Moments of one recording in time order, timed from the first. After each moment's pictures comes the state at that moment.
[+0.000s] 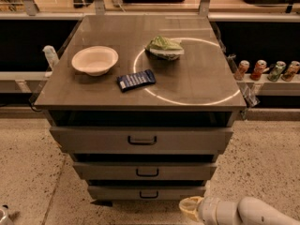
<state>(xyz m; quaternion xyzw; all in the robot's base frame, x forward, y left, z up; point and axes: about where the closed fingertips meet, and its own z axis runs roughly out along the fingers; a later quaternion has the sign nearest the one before) 0.391 -0.136 0.399 -0.39 0.80 0.28 0.35</state>
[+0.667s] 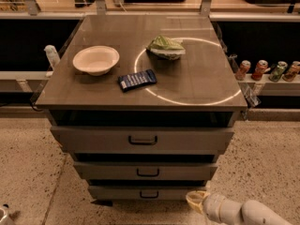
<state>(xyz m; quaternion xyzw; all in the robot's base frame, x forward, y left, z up) 0.433 -0.178 0.359 -0.35 0.81 0.23 0.41</state>
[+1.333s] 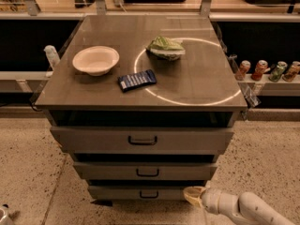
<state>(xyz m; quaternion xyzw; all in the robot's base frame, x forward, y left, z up) 0.470 -0.180 0.314 -0.34 0.77 0.32 0.43</state>
